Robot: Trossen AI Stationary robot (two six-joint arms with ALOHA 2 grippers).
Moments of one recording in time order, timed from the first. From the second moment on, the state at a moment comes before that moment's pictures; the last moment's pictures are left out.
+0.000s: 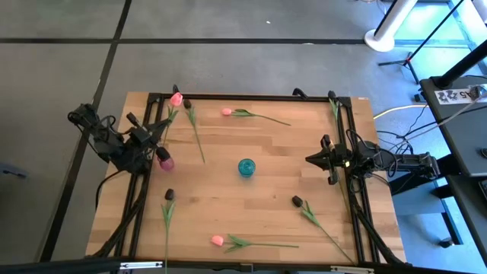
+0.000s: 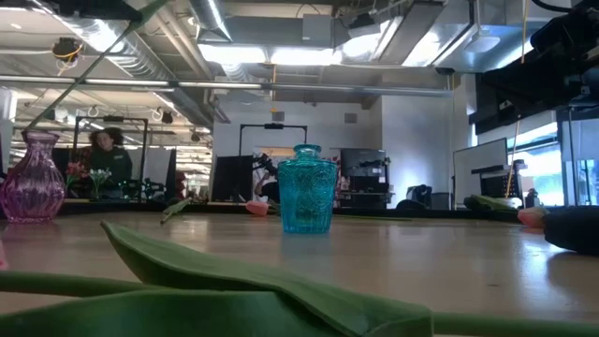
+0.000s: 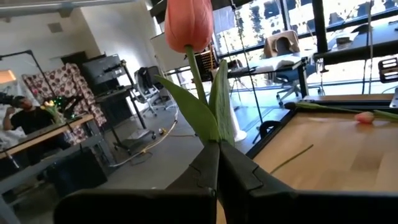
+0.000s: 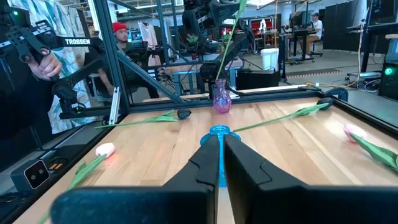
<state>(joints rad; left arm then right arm) -0.67 0.39 0.46 0.07 -1.51 0.44 0.00 0.00 0.01 0.03 -0.08 0.10</state>
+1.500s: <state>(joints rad) -0.63 0.38 0.46 -0.02 -1.50 0.25 0.00 0.00 0.01 0.16 -0.02 0.28</state>
